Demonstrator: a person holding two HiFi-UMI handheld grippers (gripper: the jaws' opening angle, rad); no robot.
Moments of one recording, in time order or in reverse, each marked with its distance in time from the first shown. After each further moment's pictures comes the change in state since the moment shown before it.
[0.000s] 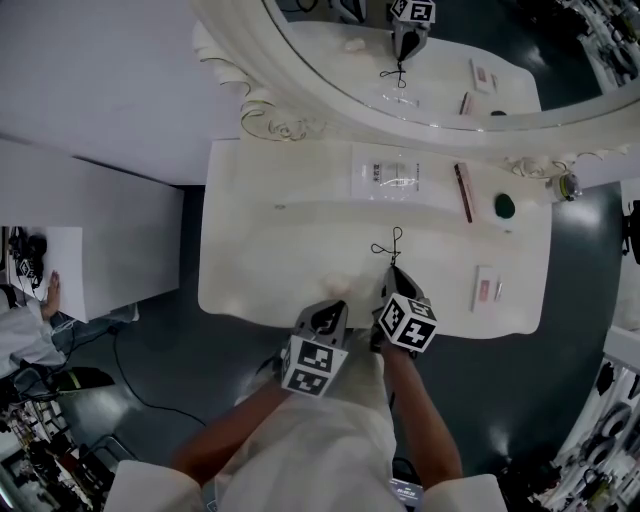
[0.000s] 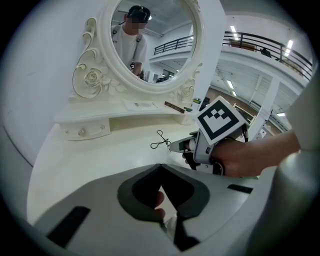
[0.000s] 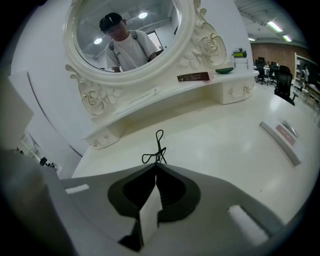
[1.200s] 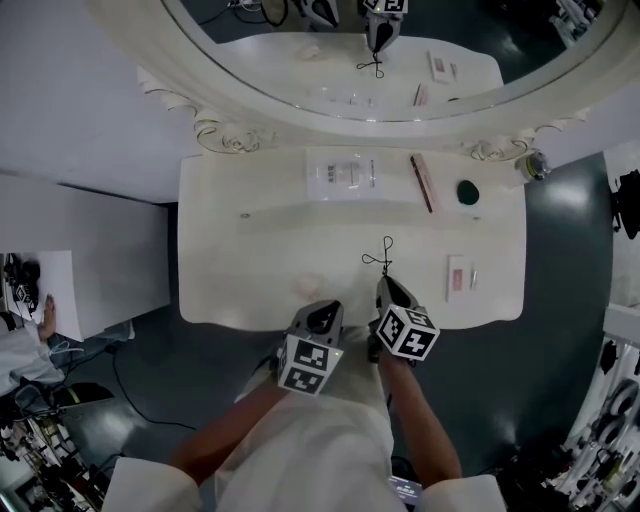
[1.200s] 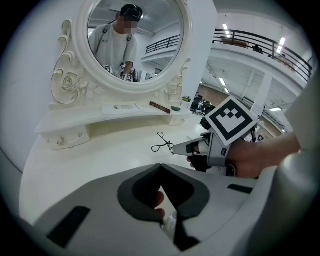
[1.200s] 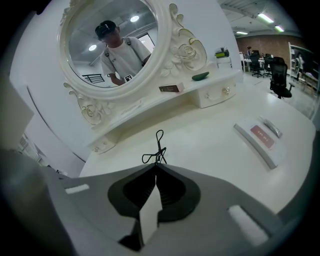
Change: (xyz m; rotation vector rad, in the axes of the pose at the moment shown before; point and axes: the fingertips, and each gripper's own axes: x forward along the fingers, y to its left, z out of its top) left arm 0.022 -0.050 0.018 0.069 0.010 -0.055; right arm -0.045 -0.046 0.005 0.072 -0.012 0.029
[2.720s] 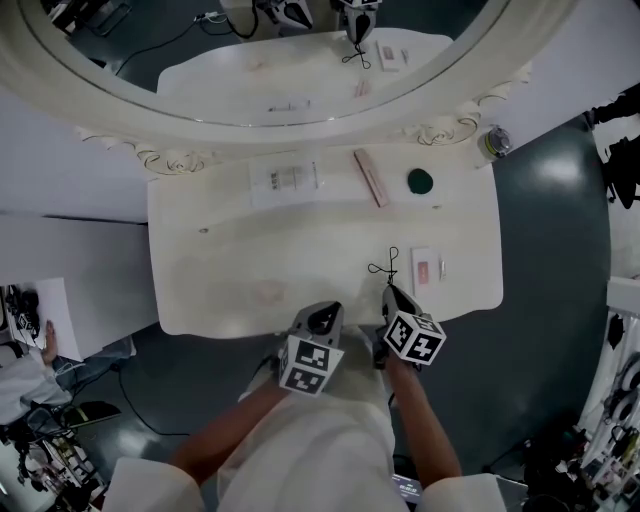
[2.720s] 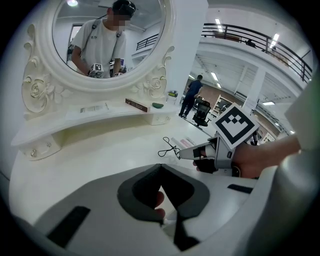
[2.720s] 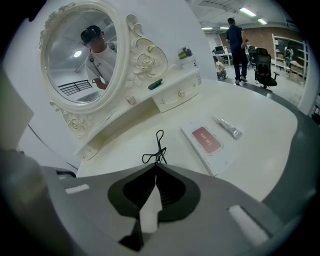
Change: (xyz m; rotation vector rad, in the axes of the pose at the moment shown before) left arm 0.048 -0.075 0.025 0.071 0.038 -0.061; right arm -0.044 -0.107 0.001 0.130 0.002 -0.062
